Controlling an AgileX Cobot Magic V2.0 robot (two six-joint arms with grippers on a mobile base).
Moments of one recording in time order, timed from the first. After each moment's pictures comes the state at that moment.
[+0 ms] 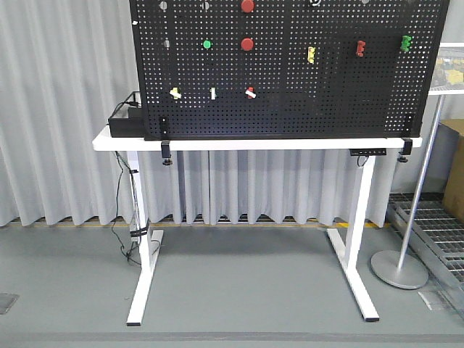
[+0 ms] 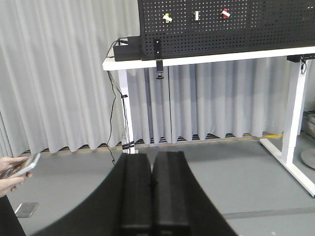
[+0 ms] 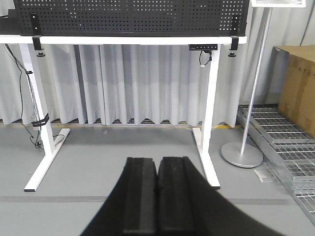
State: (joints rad) left arm -0.04 -0.01 0.03 0.11 0.10 -0.06; right arm -0.01 -0.01 0.03 0.00 0.19 -0.02
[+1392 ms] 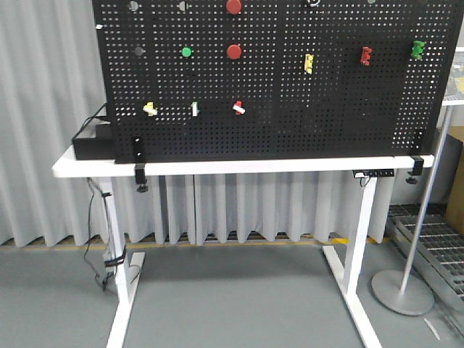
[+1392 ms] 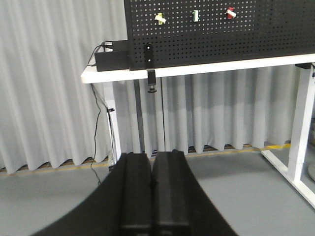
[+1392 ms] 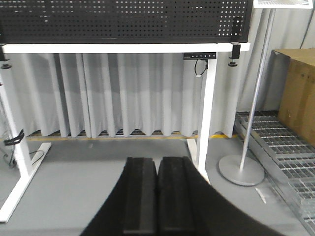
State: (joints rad) left arm -0.04 -0.01 0.03 0.11 0.10 -0.06; right arm -0.01 -0.01 0.03 0.00 0.19 -0.02
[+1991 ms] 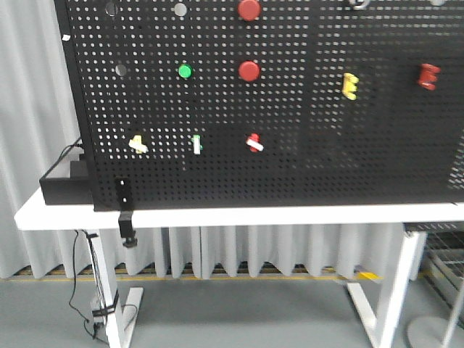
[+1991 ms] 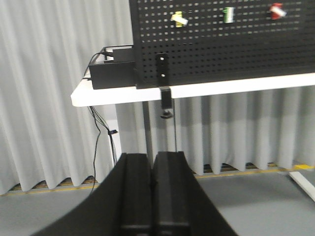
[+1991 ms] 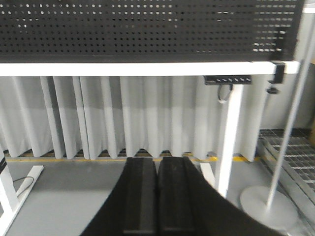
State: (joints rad) left arm -0.04 -0.01 0.03 0.11 0.10 -0.06; right arm -0.01 -0.01 0.03 0.00 0.19 -0.02
